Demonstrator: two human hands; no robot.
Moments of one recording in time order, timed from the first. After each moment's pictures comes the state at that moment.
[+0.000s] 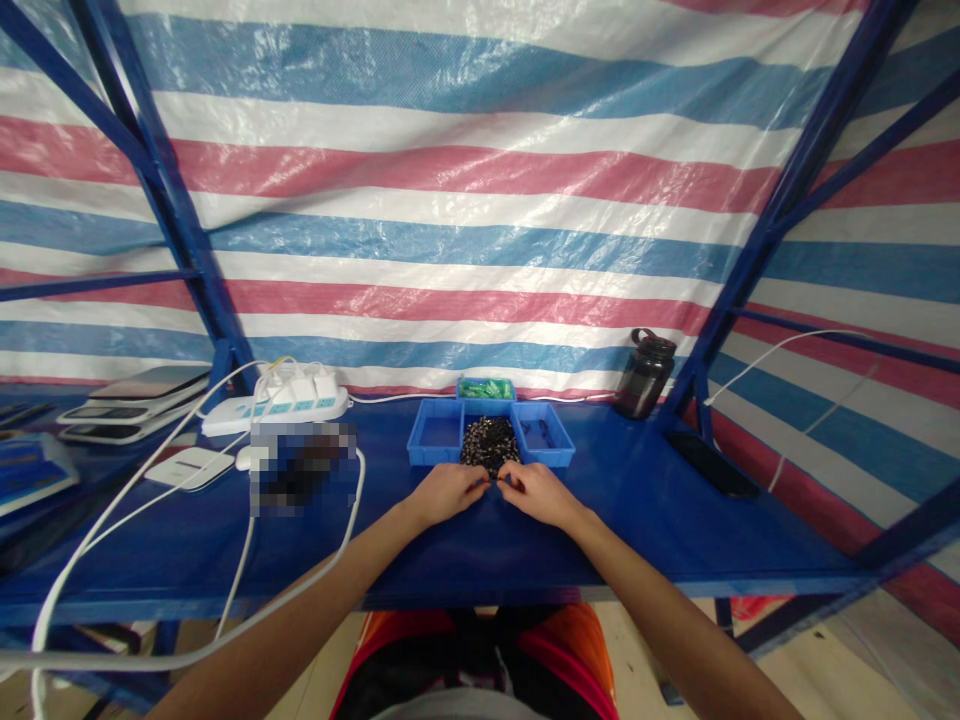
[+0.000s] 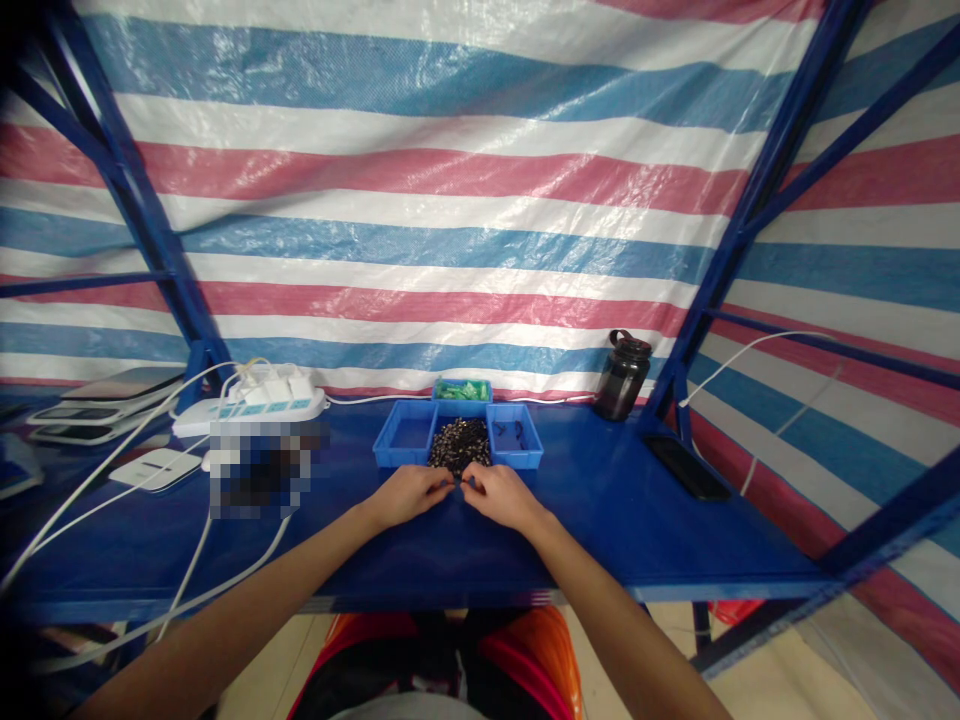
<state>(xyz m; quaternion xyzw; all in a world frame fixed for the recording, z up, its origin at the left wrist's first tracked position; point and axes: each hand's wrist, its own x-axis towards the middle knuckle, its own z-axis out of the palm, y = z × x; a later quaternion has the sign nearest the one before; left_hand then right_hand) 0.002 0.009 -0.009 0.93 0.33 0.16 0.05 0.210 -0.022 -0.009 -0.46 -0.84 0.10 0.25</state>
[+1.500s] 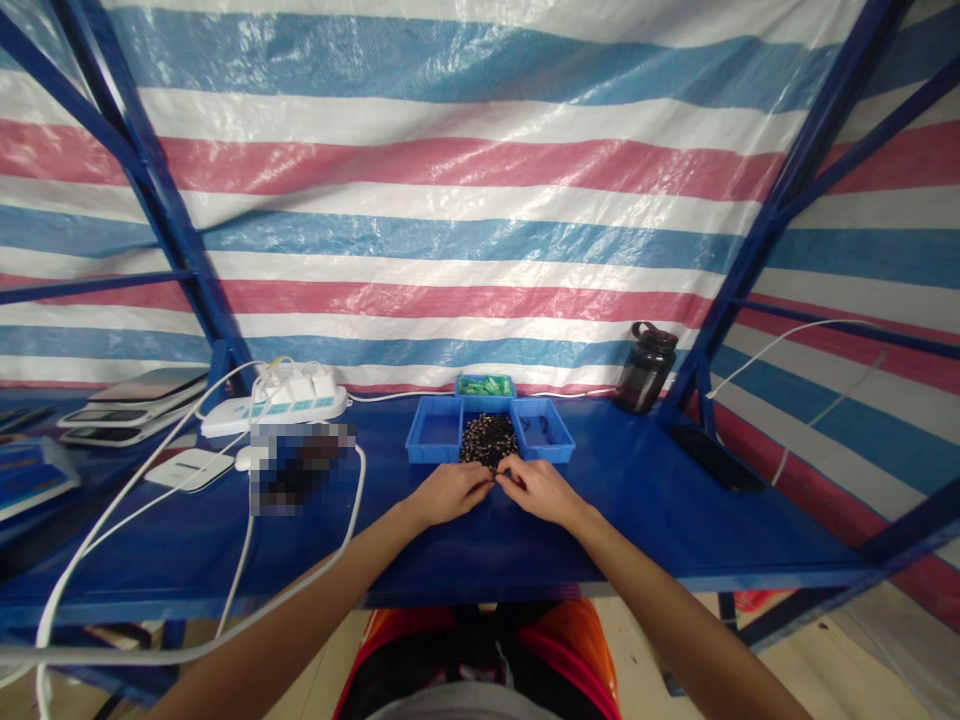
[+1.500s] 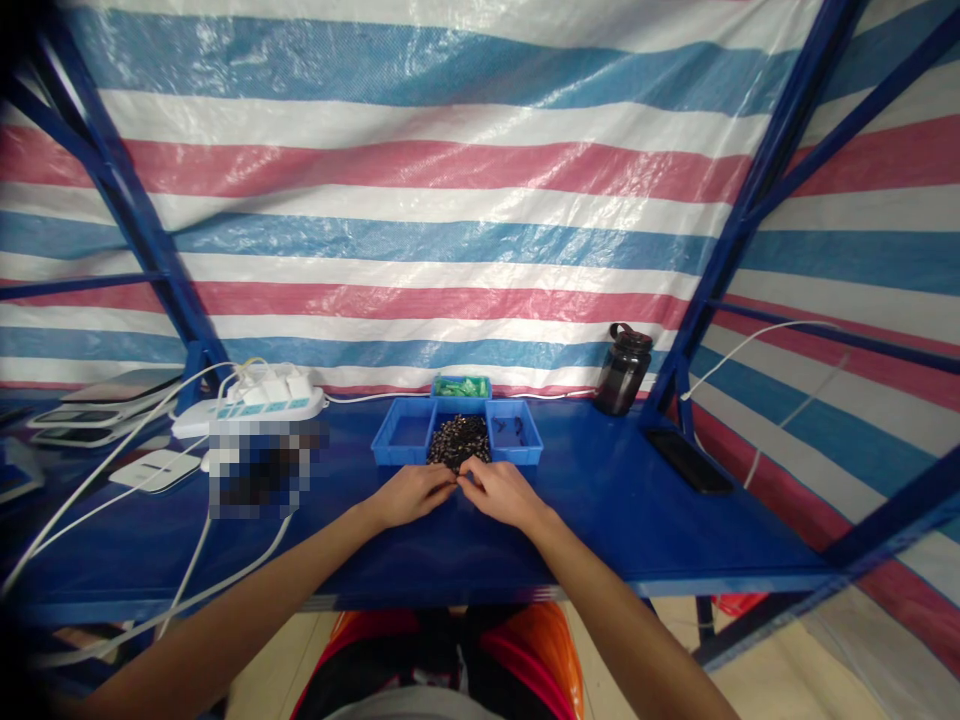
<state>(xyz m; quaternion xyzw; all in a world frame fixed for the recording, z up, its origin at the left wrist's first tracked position) 0.004 0.005 -0.008 0.94 0.27 0.17 0.06 0.212 -0.028 -0.002 -0.45 -0.85 0.06 0.26</state>
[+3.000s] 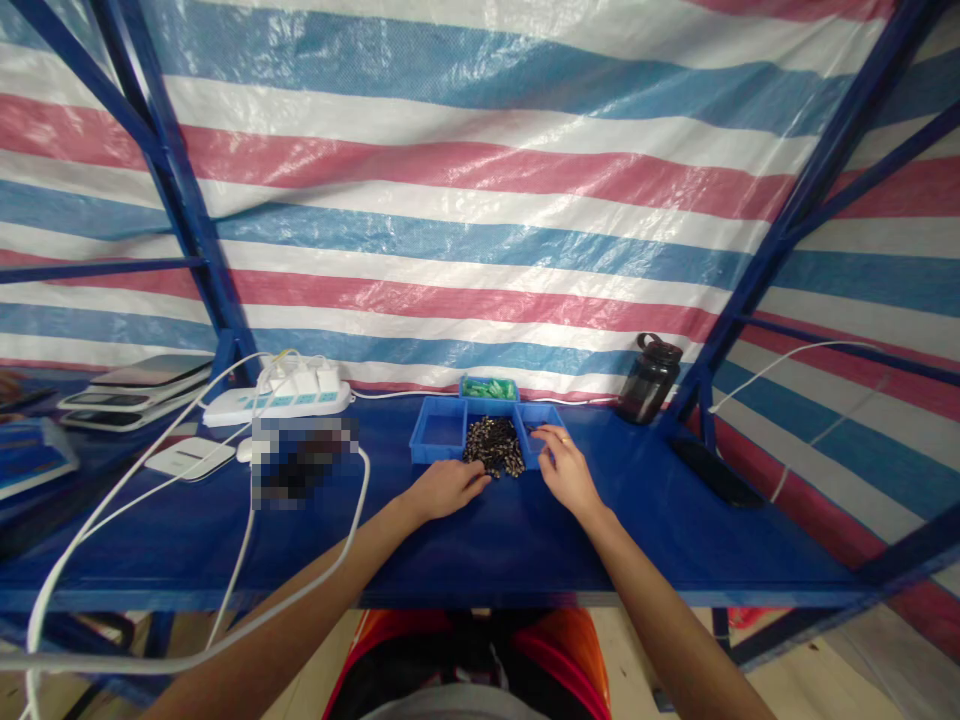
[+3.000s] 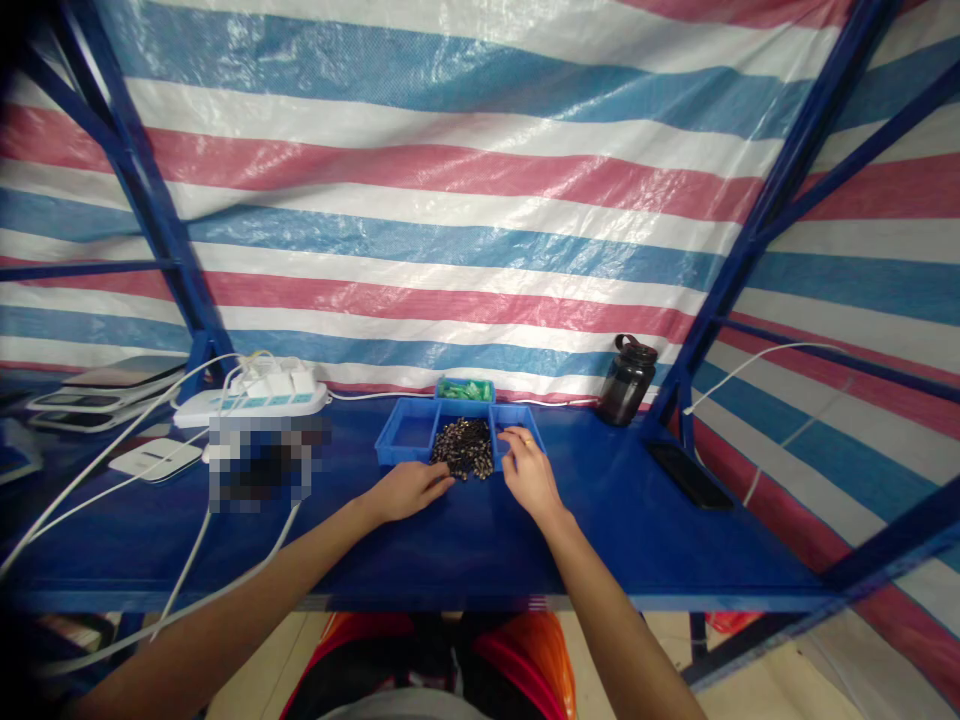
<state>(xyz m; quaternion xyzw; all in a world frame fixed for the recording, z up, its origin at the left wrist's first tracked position) -0.004 0.008 -0.003 0.92 0.37 0.13 0.00 0.242 -0.008 -0.003 -0.51 -0.76 -0.04 0.40</state>
